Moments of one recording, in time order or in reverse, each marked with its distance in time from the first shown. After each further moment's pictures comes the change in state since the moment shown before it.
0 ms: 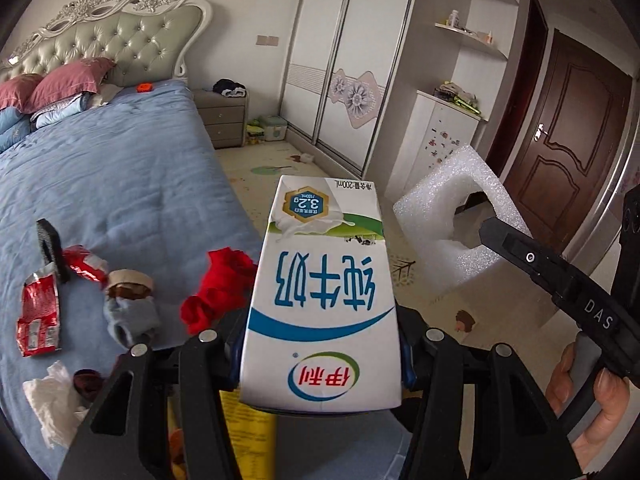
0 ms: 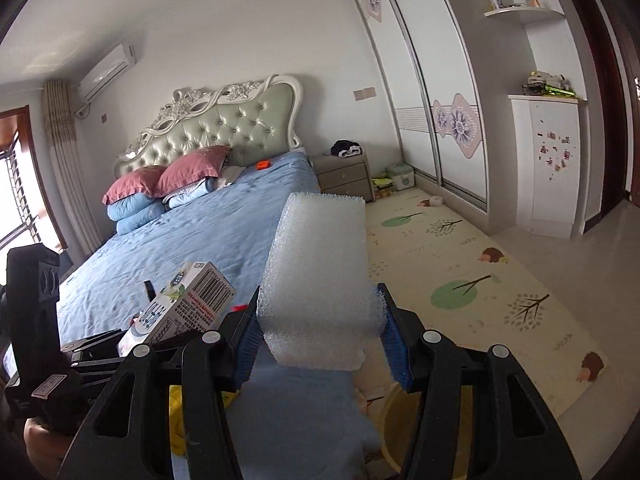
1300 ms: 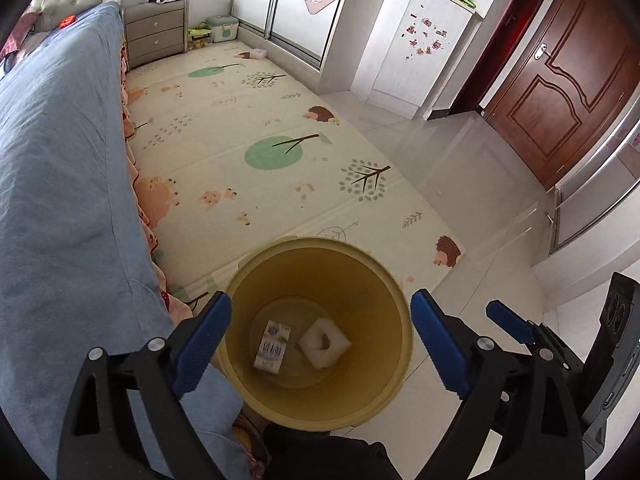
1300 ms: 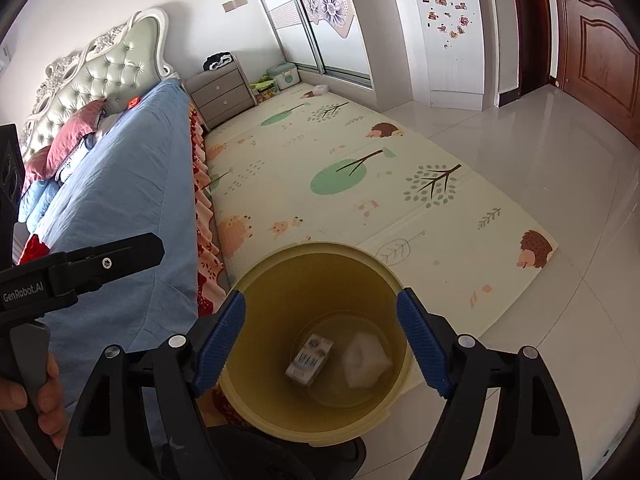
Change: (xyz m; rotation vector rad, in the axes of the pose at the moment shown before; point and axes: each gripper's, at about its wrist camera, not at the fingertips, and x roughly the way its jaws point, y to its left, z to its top) left arm 0.237 -0.111 -0.021 0.023 0.365 -0.076; right arm 0.064 -0.203 -0.109 0.231 0.338 -0.277
